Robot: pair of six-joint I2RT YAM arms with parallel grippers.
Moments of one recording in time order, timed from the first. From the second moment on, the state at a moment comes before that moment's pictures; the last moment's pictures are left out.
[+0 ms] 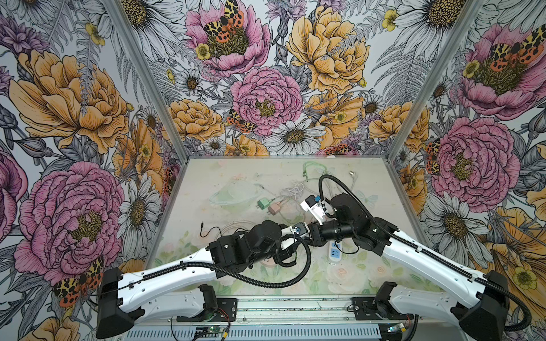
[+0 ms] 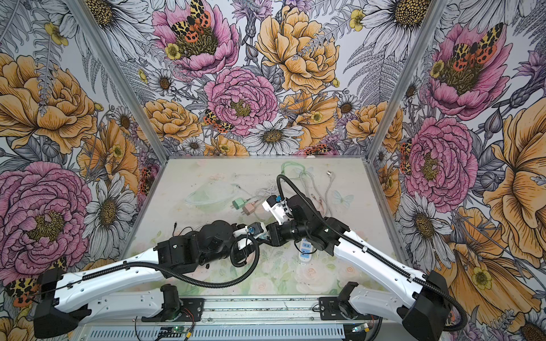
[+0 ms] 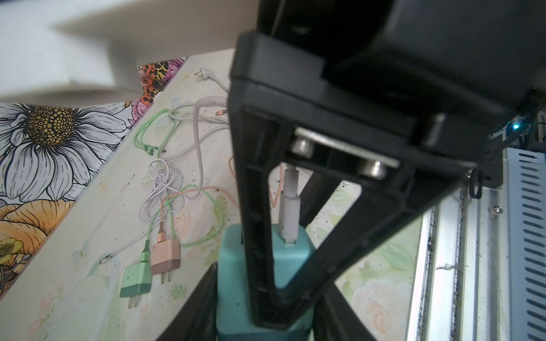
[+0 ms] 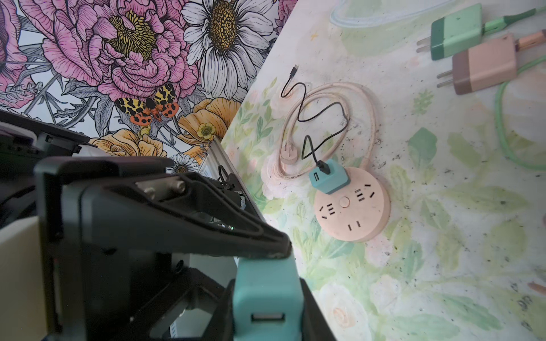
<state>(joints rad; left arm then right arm) -1.16 1.03 0.90 -0.42 -0.20 0.20 0.77 1.12 0.93 -0.46 -0.61 0.53</state>
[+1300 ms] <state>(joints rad) -0.90 0.81 0.82 -0.96 -0.50 -0.88 1.04 1.58 1.17 -0.65 0.09 0.95</state>
